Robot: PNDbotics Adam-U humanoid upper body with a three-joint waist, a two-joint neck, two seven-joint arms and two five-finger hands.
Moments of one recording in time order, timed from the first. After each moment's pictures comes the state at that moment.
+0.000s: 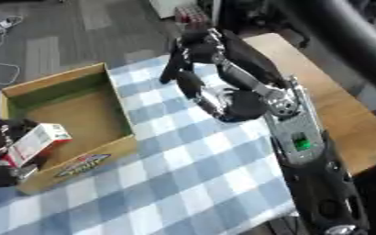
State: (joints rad) left arm -0.43 0.60 -0.35 -1.41 -1.11 -0.39 -0.08; right arm -0.37 -0.27 0.04 -1.99 0.36 -0.54 0.50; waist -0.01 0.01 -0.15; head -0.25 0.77
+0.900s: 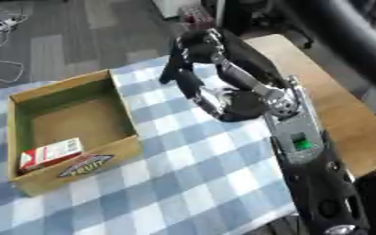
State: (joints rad) left arm -0.26 0.64 -0.12 -1.96 -0.50 -0.21 0.45; right arm -0.36 -0.27 0.03 -1.99 0.37 -0.53 0.49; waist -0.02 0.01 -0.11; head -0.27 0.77
